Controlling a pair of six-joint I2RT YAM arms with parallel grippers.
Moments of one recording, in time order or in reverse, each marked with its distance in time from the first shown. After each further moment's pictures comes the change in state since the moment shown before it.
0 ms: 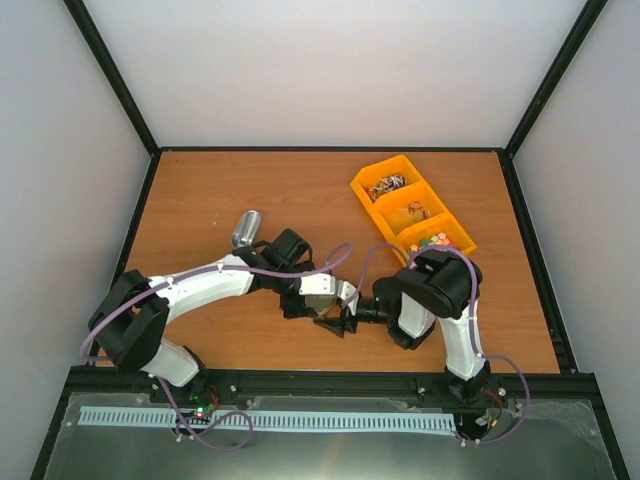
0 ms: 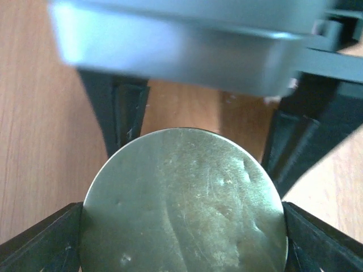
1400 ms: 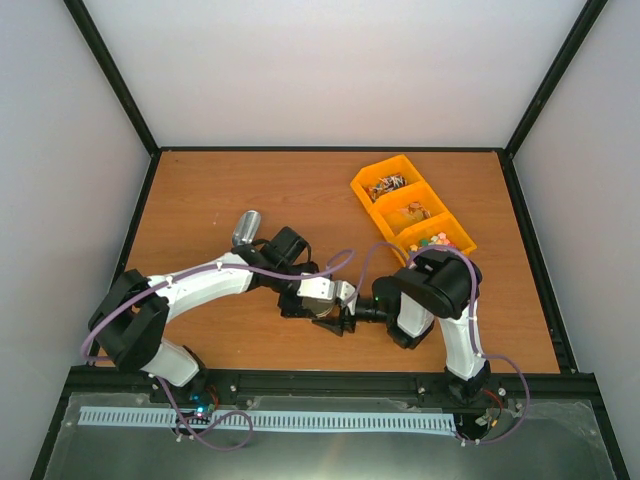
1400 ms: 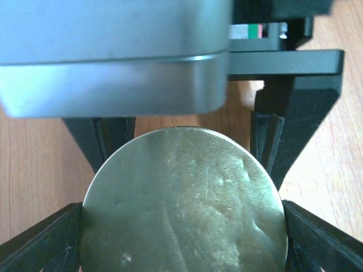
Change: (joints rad) left arm 0.016 0.006 0.003 -0.002 0.058 0.074; right arm -0.003 0.000 0.011 0.018 0.001 0.020
